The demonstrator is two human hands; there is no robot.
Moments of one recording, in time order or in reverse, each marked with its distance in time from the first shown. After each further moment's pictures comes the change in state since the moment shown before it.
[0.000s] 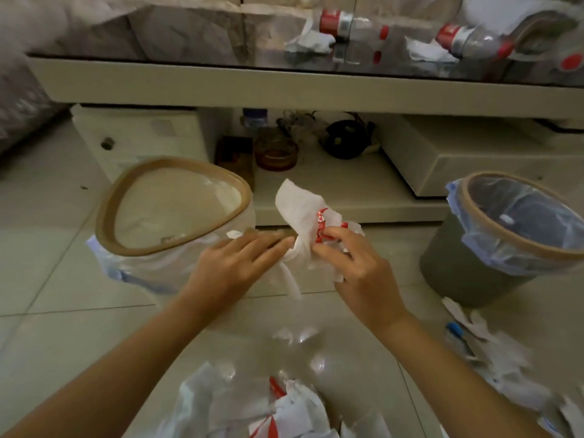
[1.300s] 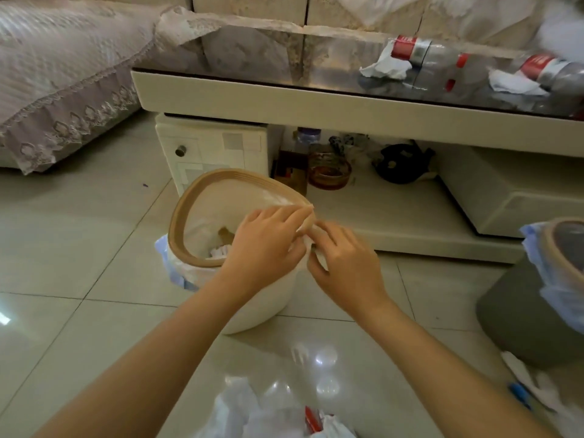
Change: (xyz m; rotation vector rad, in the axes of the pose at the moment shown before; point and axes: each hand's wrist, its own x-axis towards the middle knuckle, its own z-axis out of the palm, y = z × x) left_hand 0.018 -0.055 -0.012 -0.071 -0.180 -0.536; right_hand 0.082 -0.043 0.082 0.012 -0.219 0.038
